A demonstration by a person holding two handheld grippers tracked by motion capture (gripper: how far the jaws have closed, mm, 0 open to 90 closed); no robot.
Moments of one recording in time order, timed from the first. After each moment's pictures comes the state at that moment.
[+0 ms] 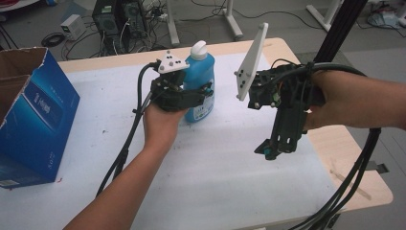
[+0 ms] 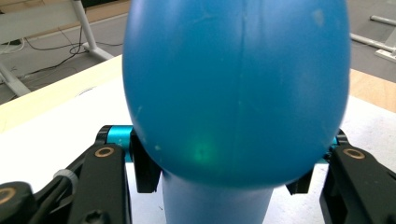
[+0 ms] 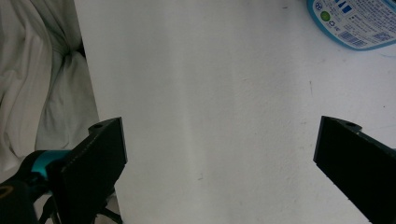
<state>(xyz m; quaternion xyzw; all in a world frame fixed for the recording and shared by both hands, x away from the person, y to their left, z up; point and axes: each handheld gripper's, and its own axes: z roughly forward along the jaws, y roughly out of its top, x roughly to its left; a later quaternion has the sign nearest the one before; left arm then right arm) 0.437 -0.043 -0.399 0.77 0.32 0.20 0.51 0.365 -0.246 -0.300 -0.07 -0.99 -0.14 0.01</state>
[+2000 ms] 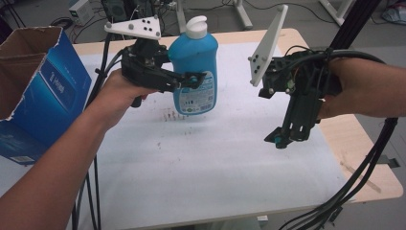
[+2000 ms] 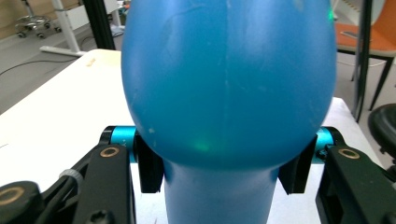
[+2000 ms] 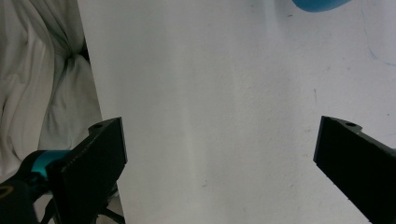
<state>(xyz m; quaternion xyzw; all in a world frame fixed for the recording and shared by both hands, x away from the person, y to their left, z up) 0.437 0.032 -0.353 0.81 0.10 0.04 0.57 0.362 -0.235 -0.300 -0.07 -0.99 -0.14 0.01</state>
